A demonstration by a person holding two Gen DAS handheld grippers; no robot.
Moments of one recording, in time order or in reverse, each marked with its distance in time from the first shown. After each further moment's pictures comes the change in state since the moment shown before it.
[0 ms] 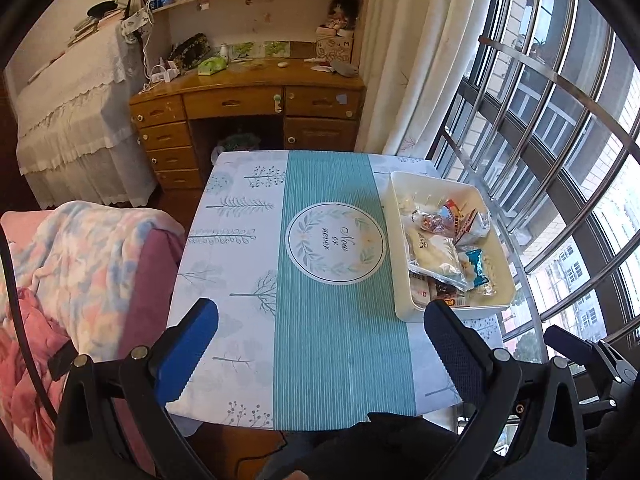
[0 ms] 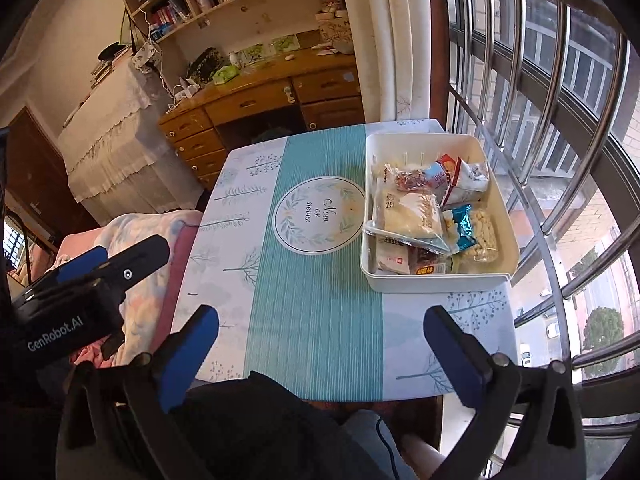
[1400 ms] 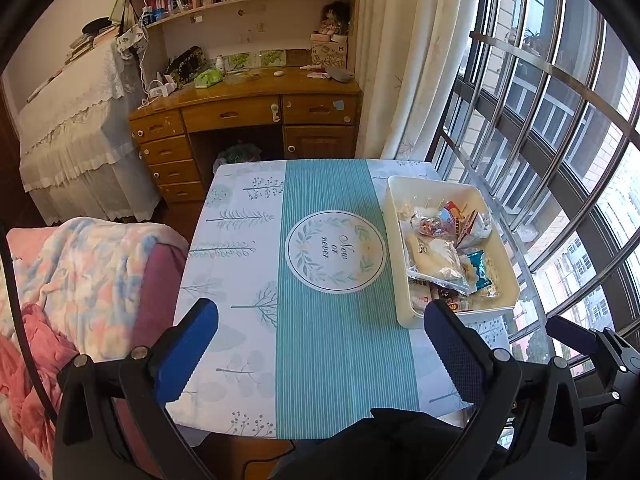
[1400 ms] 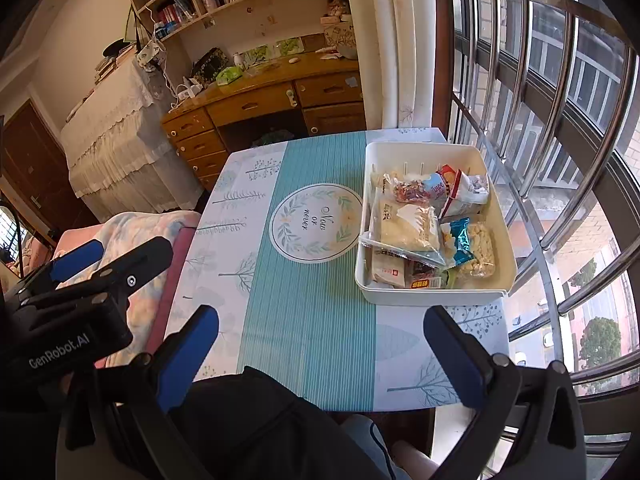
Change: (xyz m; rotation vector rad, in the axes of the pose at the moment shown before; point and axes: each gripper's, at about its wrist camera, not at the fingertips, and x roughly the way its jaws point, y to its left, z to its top) left arm 0.000 -0.015 0.001 0.042 -0.027 0.023; right arm 0.005 -0.007 0.008 -0.019 -0.002 -0.005
